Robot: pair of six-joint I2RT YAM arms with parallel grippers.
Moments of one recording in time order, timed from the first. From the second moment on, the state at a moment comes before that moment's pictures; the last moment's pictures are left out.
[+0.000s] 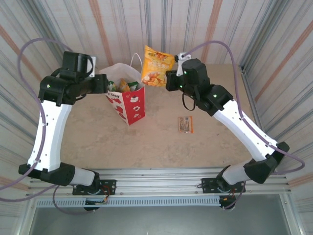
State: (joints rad) left arm -0.25 1.39 1.95 -1.32 -0.08 -0.20; right arm 0.75 1.45 1.69 -0.57 0.22 0.35
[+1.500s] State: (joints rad) left arm -0.05 1.48 1.85 -1.20 0.16 -0.18; right arm 0.85 2.18 2.51 -0.88 0.16 0.07
